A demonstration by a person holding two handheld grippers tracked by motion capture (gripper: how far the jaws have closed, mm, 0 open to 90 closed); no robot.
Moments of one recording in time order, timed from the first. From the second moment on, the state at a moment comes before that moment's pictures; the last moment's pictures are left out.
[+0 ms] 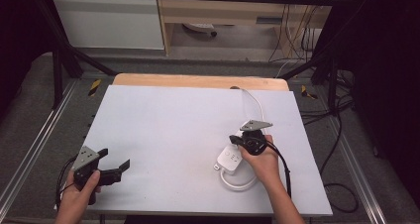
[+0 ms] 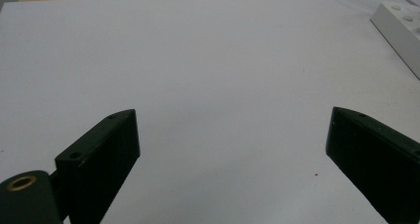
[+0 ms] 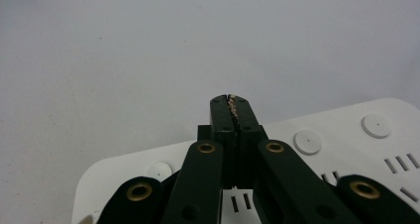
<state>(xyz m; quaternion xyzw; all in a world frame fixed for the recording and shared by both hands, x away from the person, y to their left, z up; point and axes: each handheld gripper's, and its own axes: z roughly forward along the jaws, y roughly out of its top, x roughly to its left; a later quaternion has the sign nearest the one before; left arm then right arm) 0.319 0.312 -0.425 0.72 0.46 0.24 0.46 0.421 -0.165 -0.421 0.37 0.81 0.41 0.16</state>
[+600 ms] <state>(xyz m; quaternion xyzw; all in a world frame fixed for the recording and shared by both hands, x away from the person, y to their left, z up) 0.320 0.312 -0.425 0.72 0.46 0.24 0.46 0.420 -0.166 -0.423 0.38 0.80 0.43 0.15</state>
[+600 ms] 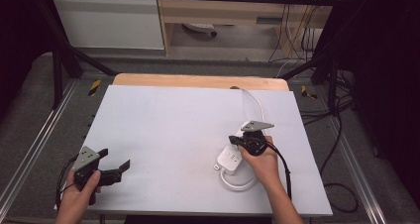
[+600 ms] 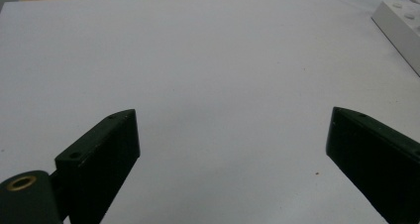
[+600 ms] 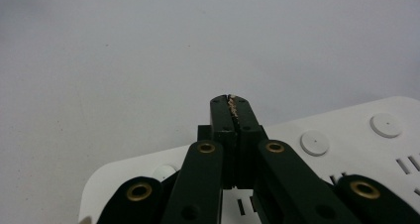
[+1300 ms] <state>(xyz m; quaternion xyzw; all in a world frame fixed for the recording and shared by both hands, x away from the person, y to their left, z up) 0.320 0.312 -0.425 0.72 0.46 0.24 0.46 0.420 -0.173 -0.417 0.39 0.79 0.46 0.14</state>
